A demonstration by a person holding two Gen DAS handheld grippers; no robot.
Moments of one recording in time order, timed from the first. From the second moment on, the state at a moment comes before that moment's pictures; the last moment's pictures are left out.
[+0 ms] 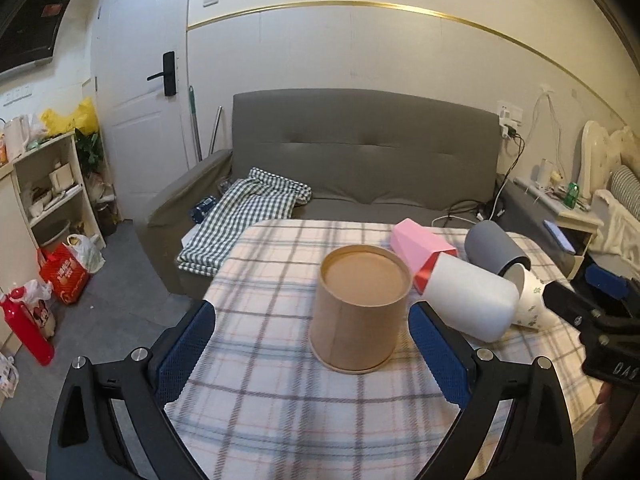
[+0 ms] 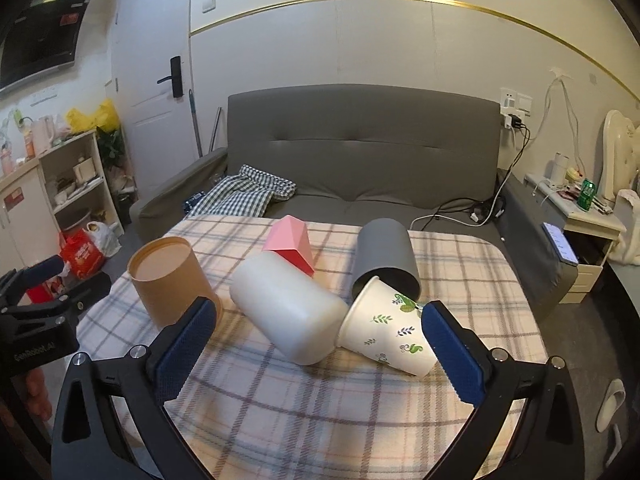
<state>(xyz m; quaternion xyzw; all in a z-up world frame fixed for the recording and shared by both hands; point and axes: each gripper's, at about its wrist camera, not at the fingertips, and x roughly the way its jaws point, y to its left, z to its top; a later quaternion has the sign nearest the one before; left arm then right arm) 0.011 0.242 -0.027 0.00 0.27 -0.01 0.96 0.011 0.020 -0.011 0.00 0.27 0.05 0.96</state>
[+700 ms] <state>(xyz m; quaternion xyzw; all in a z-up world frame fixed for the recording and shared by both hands) 0.005 0.235 -0.027 0.01 0.27 -0.01 0.96 0.012 0.020 -0.010 0.00 0.26 0.04 0.96</state>
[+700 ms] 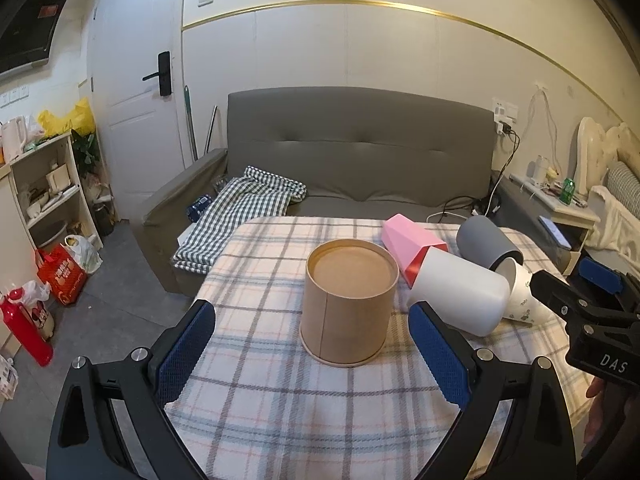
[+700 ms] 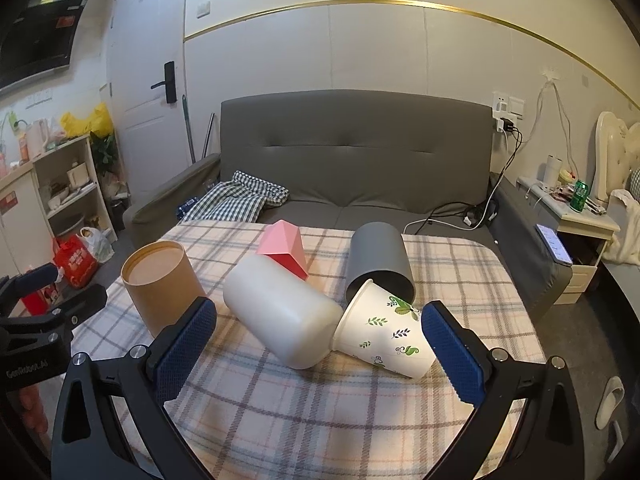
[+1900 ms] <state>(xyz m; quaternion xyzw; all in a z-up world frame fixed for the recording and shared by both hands) -0.004 0.240 -0.024 0.01 0.27 -0.02 0.96 0.008 0.032 -0.011 -0.01 0.27 0.05 0.96</state>
